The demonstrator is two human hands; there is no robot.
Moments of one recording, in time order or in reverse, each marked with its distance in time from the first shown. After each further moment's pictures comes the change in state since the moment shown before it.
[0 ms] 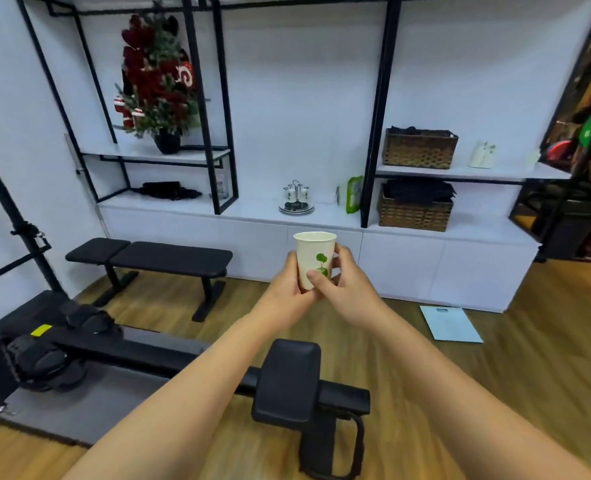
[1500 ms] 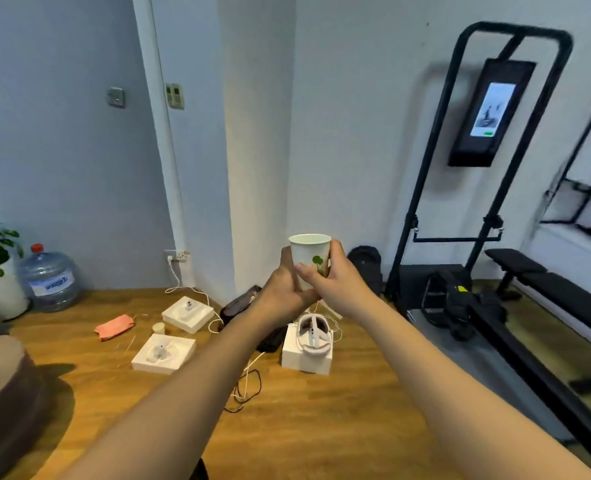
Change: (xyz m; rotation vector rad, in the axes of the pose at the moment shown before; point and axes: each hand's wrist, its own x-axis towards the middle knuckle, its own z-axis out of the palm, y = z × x) left_hand -0.929 0.090 -0.402 0.429 1.151 -0.488; right_hand -0.594 -0.464 0.598 0.241 -1.080 -0.656
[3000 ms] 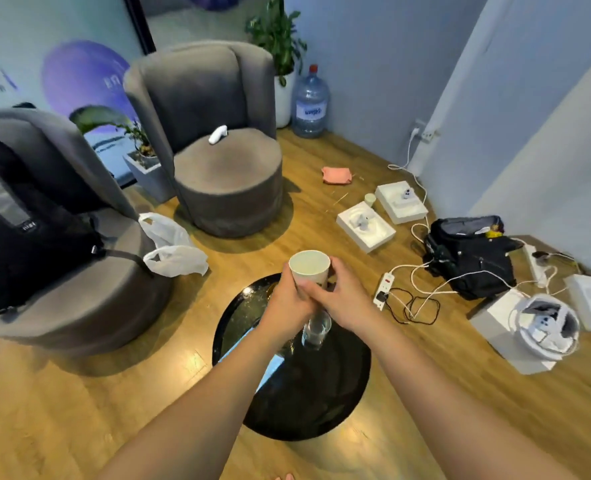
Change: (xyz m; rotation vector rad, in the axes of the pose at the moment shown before) left_hand -0.273 -0.366 -0.158 -0.166 0.730 -0.793; right_hand -0.033 0.041 0.491 0.005 -0.857 0.003
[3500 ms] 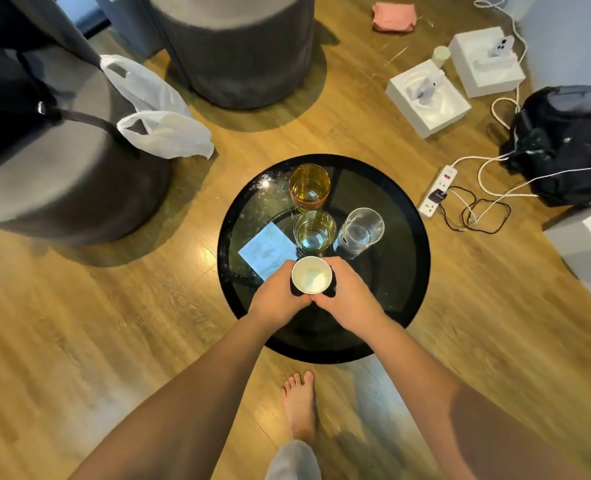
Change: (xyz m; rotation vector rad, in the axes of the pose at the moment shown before) left_hand 0.002 -0.292 0.024 0.358 -0.144 -0.337; right_hand 0.017 0.235 0.194 -0.173 -0.320 0.177
